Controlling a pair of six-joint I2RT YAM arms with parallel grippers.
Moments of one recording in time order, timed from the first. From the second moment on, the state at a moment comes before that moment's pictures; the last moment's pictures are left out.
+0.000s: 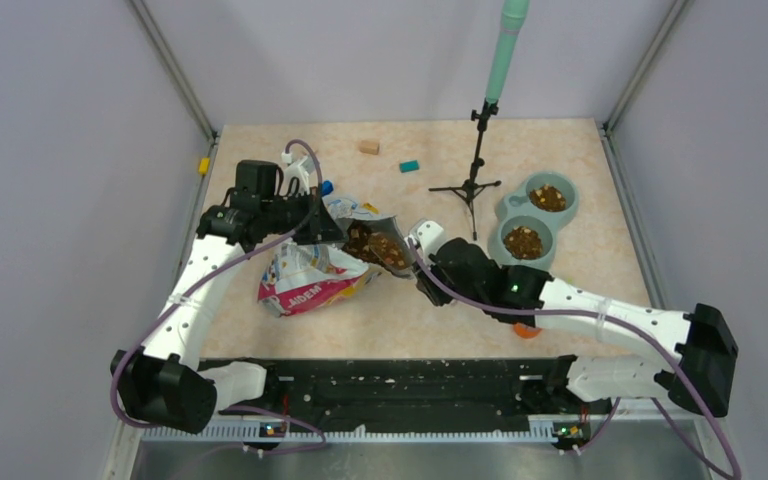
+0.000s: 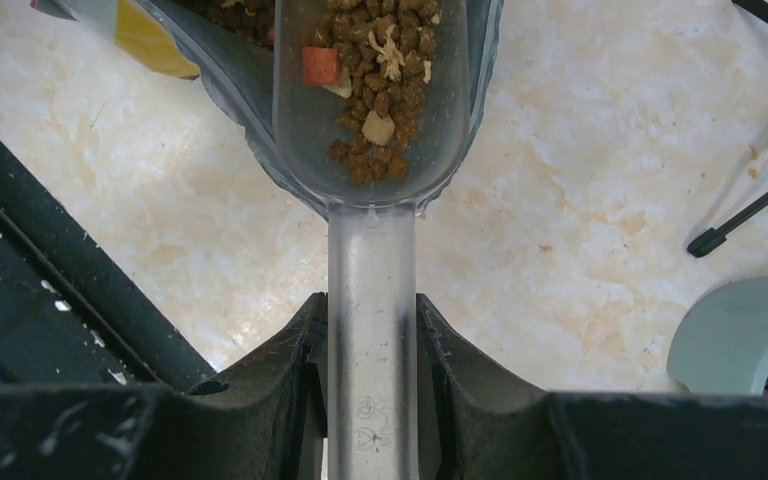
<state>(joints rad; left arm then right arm) -0.21 1.20 1.18 -0.74 0.69 -0.35 1.06 1.17 0.89 -0.37 0.22 0.11</state>
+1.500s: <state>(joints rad) -0.22 1.20 1.20 -0.78 0.65 -0.34 1.10 1.01 0.83 -0.39 0.30 0.16</state>
